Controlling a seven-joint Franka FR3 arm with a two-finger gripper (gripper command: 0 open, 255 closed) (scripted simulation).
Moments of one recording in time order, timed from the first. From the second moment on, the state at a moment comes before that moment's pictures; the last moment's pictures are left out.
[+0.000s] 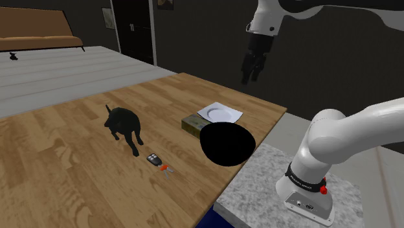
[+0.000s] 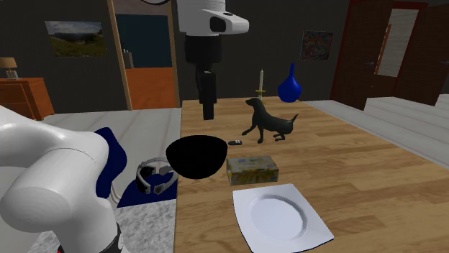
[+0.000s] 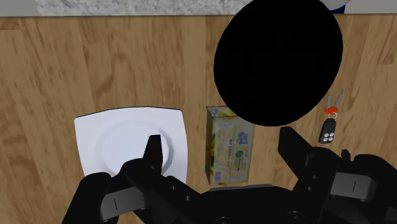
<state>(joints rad) 0.01 -0.83 0.00 -2.38 0.11 1.57 0.03</state>
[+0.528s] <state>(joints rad) 0.05 -0.75 0.12 -2.43 0.17 1.71 0.14</state>
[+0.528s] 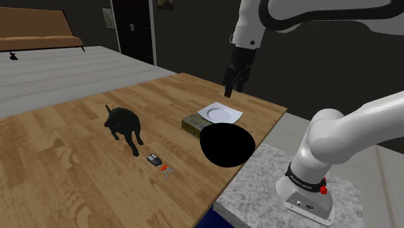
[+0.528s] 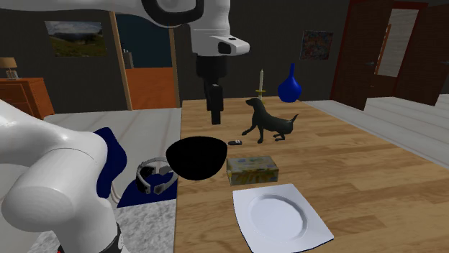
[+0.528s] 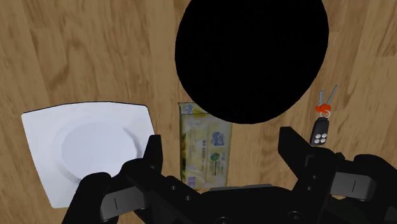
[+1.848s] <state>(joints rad) 0.07 -0.15 0.55 -2.25 0.09 2.17 0.58</state>
